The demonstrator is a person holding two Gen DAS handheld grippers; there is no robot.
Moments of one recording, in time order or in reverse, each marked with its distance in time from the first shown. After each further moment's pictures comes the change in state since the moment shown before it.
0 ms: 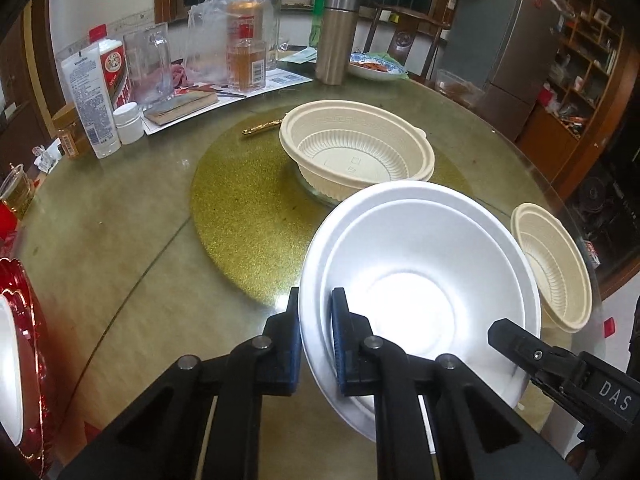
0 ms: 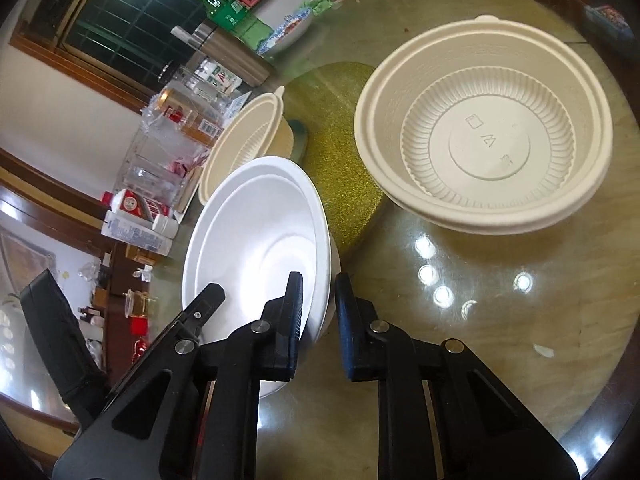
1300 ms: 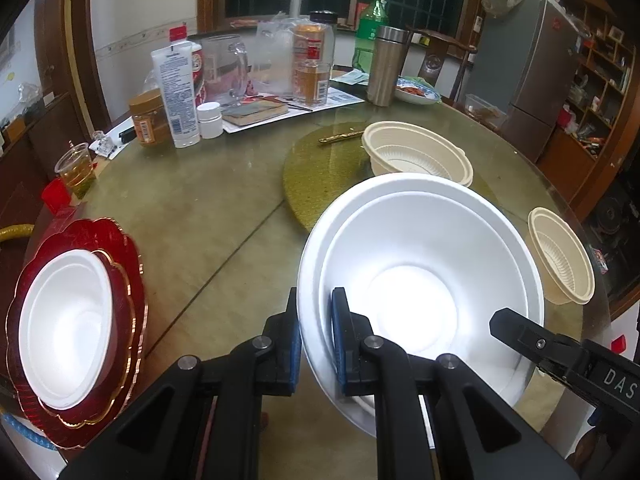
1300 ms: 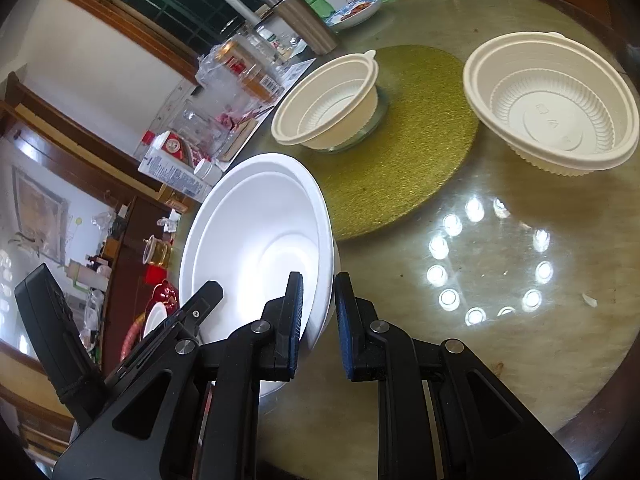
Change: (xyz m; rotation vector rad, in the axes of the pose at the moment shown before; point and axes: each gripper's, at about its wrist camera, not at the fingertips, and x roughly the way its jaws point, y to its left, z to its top) left arm -0.054 0.057 -0.032 -0.062 -0.065 0.081; right arm -0.003 0.058 -0.048 -0.159 0.054 0.057
